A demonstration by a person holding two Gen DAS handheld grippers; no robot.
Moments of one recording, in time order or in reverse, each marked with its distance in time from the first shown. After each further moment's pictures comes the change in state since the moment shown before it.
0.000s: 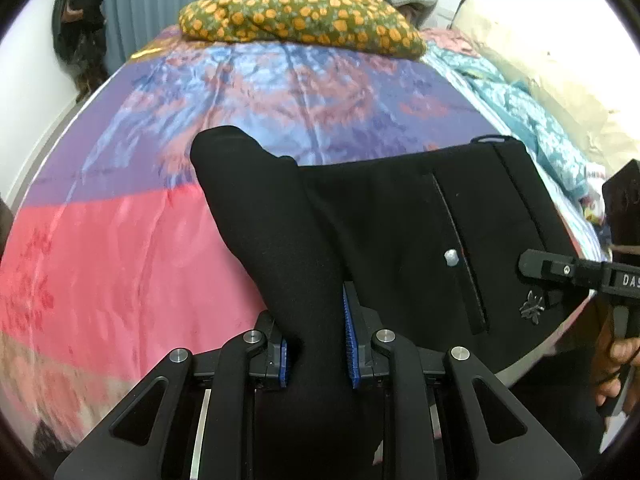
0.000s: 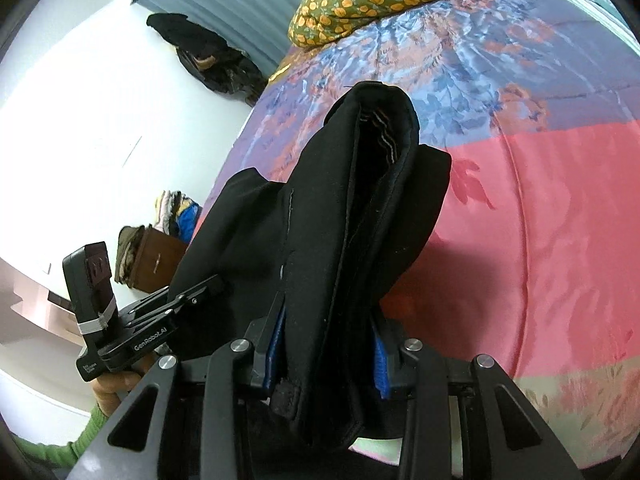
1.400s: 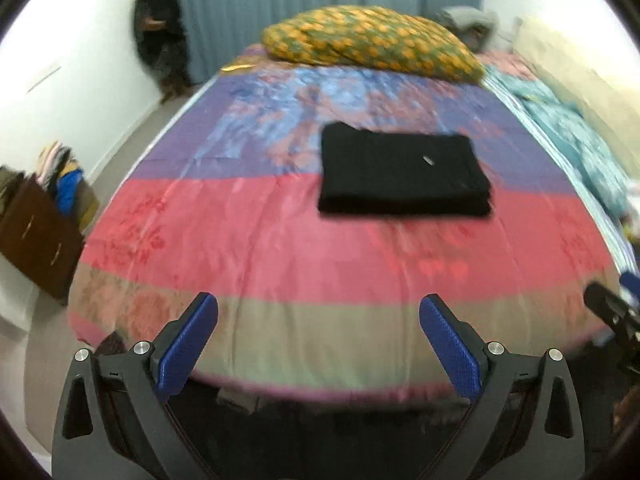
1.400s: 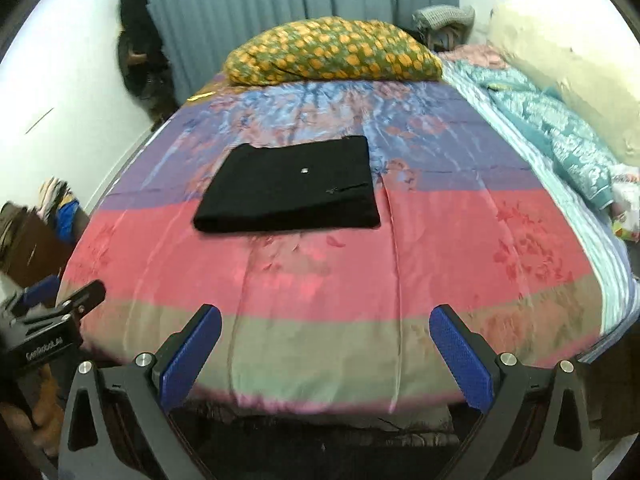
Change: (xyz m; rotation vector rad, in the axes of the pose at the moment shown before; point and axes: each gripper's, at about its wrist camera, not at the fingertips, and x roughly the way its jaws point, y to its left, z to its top) left arm -0.108 -0.028 -0.072 -0.070 -0.042 0.276; right arm -0.078 0.136 -0.096 -0.172 -0.206 -0.617
